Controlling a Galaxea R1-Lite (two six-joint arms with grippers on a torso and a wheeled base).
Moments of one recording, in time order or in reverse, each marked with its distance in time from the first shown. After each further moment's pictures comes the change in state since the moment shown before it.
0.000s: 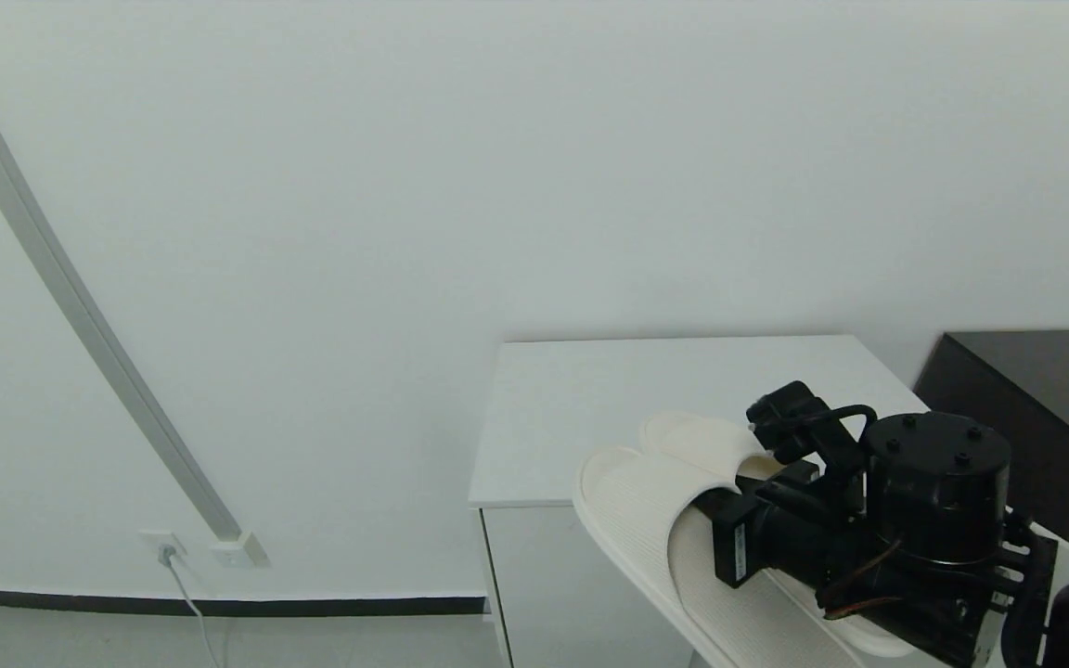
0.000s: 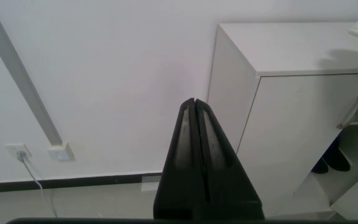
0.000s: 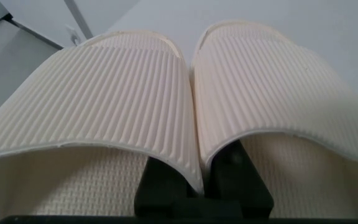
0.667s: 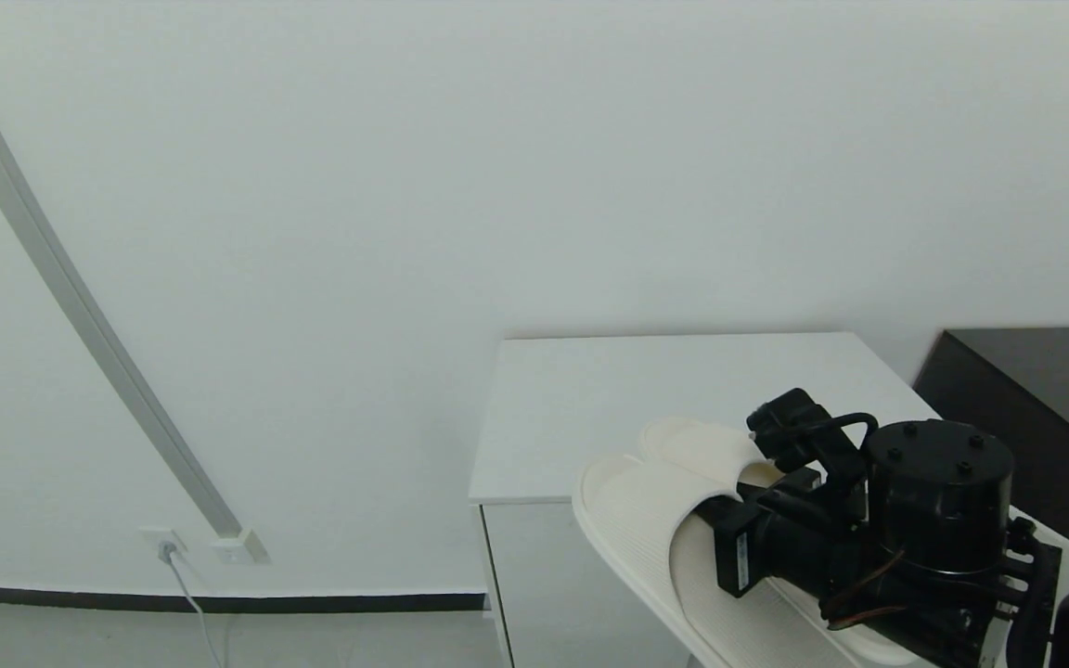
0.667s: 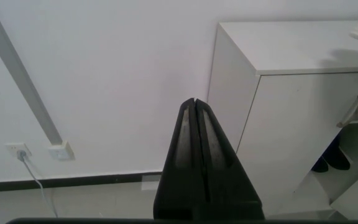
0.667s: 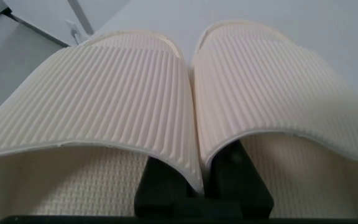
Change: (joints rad) left arm 0.000 0.000 0.000 0.000 0.000 0.001; right arm 0.008 -0.003 0.018 -0.002 -0.002 0.000
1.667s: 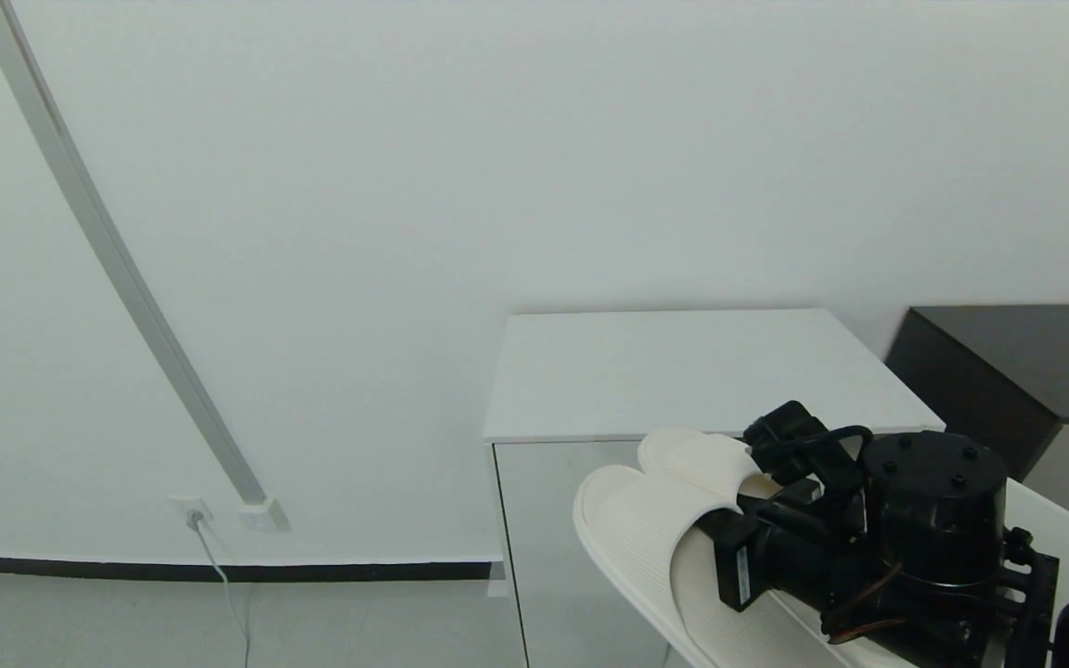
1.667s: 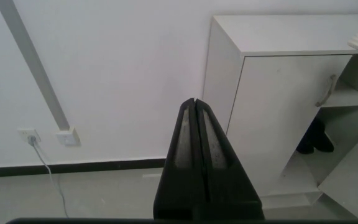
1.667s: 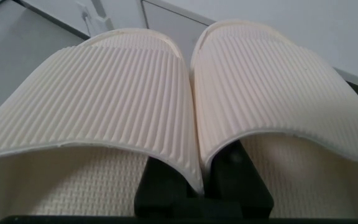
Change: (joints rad) left arm 0.000 0.000 0.000 0.000 0.001 -0.001; right arm 0.004 0.007 0.018 0.001 -0.003 -0.006
